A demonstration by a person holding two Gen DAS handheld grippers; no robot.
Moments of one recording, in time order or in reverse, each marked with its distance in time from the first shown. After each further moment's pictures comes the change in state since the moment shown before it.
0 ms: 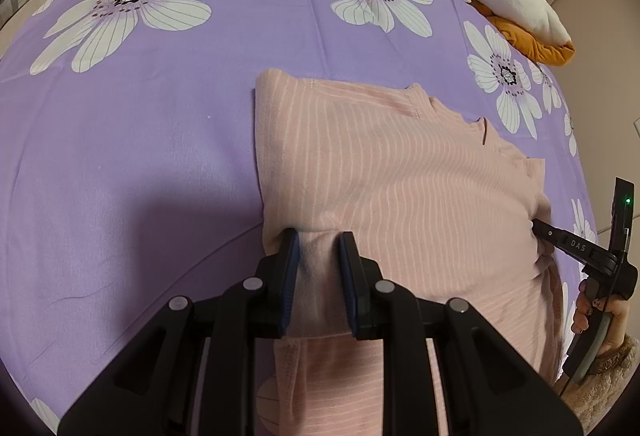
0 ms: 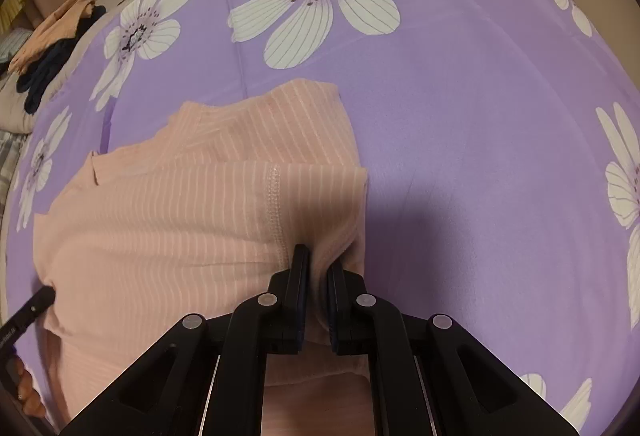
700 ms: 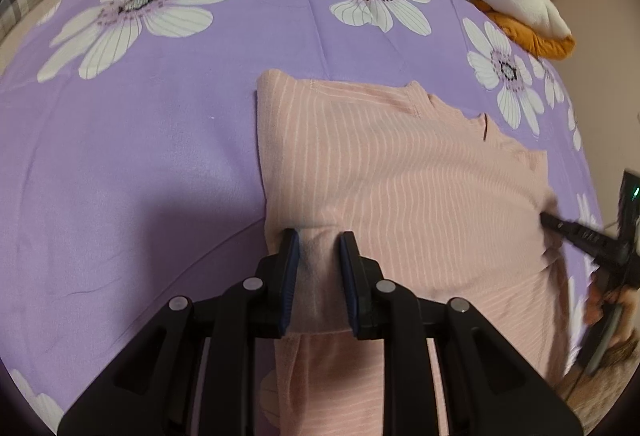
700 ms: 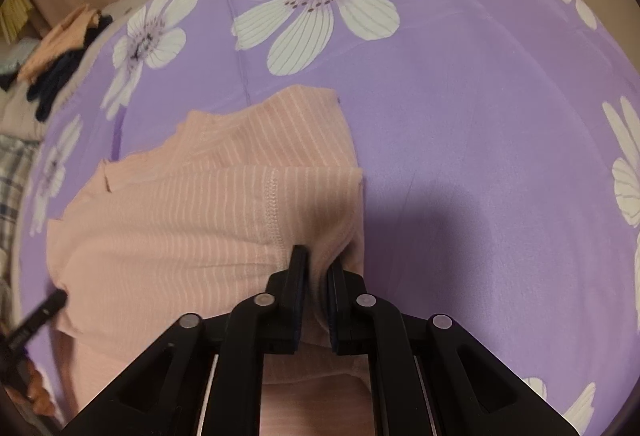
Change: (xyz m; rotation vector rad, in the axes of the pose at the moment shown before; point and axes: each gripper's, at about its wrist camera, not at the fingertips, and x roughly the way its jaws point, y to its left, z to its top) left arm -0.006 -0.006 -0.005 0.042 -0.008 0.043; right arm -0.009 -0.016 0.005 0.059 0.000 0.092
